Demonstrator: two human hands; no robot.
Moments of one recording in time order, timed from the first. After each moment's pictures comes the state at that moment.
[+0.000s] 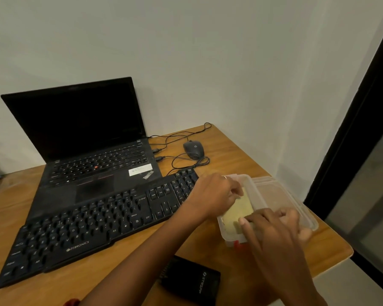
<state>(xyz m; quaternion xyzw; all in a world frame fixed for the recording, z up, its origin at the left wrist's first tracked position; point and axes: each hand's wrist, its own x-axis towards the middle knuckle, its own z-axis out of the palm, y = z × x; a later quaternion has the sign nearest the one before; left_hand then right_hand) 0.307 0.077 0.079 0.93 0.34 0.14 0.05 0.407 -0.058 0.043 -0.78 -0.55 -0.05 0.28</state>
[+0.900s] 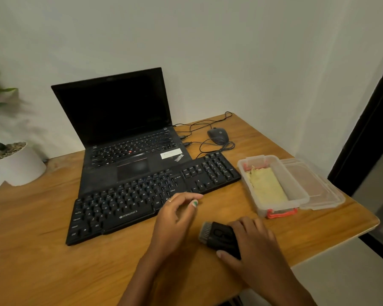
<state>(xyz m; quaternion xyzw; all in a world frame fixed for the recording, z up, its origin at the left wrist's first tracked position) 0.138 -0.001 0.026 0.72 0.45 0.41 0.34 0.304 -0.093 0.048 -0.70 -0.70 0.11 0.11</state>
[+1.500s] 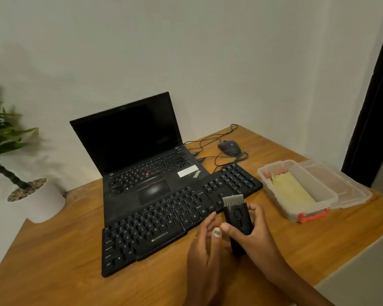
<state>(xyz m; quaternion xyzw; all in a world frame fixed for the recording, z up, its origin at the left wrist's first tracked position) 0.123 -0.030 0.015 0.67 0.47 0.41 0.41 0.249 -0.047 0.027 -0.57 -0.44 0.40 0.57</state>
